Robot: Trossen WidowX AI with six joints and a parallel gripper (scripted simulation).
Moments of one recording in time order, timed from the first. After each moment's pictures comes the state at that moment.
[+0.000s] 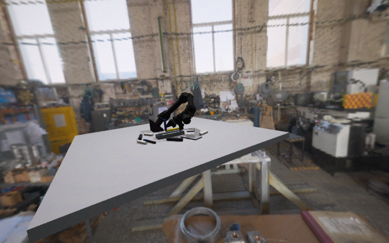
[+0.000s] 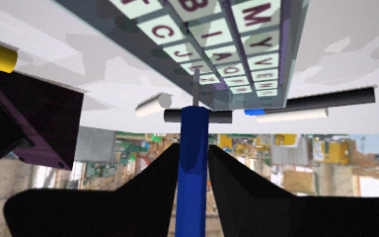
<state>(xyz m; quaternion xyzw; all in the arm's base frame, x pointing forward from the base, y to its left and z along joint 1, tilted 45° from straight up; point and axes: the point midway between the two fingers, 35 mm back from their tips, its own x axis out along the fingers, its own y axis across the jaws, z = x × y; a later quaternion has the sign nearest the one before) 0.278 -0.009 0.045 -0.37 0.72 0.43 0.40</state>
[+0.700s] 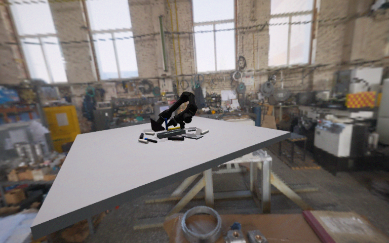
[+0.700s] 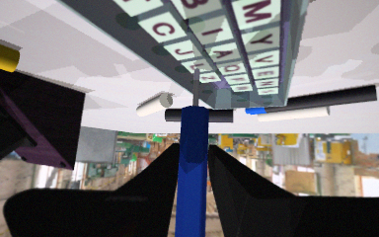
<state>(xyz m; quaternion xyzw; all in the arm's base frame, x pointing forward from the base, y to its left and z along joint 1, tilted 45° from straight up) 0.277 -0.010 0.046 -0.36 0.72 0.43 0.40</state>
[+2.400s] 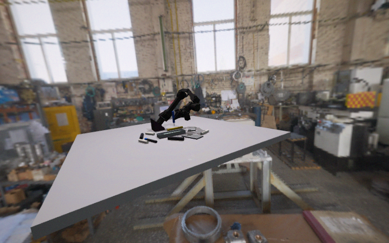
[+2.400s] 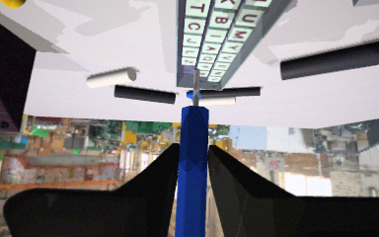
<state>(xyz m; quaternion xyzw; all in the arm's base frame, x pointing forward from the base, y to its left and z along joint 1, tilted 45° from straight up) 0.262 0.005 0.126 -0.56 0.56 0.42 0.44</state>
